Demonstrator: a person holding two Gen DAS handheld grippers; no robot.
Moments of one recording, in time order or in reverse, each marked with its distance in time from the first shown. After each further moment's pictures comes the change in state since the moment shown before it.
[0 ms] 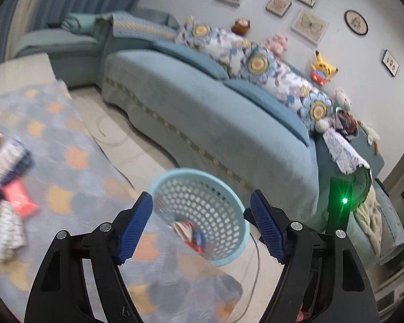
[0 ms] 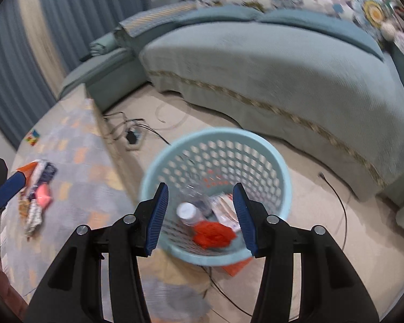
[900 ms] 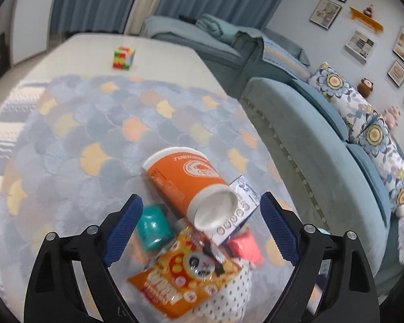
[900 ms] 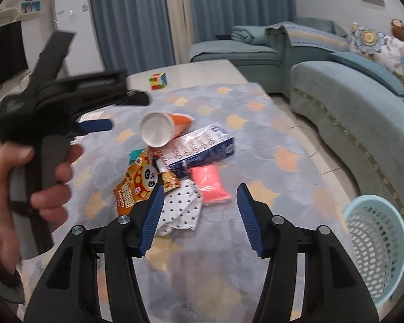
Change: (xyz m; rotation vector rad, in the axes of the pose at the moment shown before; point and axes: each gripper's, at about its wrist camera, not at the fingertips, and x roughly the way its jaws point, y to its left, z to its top) left arm -0.088 0.259 0.049 -0.392 -0.057 0.459; right arm 0.026 0.287 -0.052 -0.511 -0.008 0.414
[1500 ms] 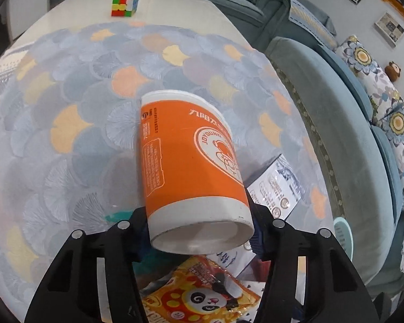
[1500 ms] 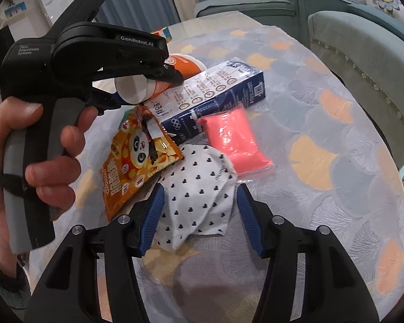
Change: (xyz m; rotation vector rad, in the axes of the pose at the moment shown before) left arm 0.076 0.015 -0.003 -0.039 0.216 0.084; right arm 0.079 0.001 -0.022 0.082 0.220 0.113
